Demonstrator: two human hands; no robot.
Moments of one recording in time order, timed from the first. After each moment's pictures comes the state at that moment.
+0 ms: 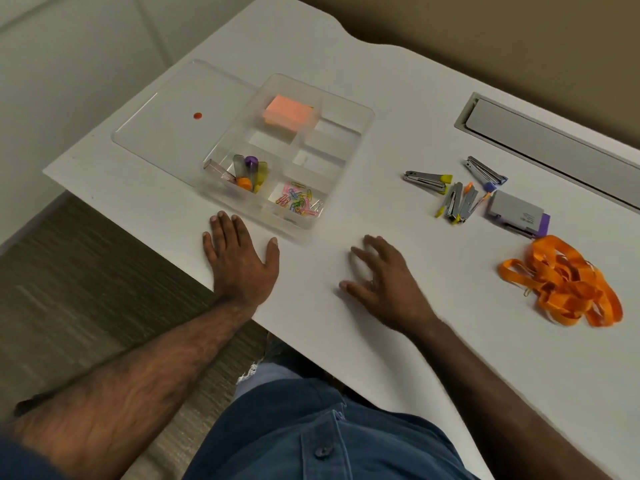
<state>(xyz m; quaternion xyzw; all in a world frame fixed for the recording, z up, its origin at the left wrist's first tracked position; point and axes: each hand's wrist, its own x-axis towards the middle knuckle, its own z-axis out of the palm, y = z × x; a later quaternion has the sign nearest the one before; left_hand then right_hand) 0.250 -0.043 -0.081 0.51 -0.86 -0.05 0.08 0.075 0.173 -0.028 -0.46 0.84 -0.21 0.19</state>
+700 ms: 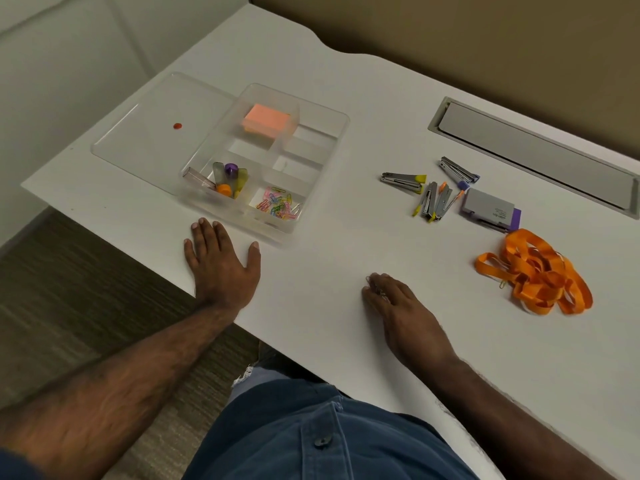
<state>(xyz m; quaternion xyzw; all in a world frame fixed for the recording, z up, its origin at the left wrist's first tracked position) 0.250 -0.043 -0.081 0.50 -0.86 -0.05 0.08 0.084 0.258 -0.033 -0.53 0.84 -0.09 0.09</state>
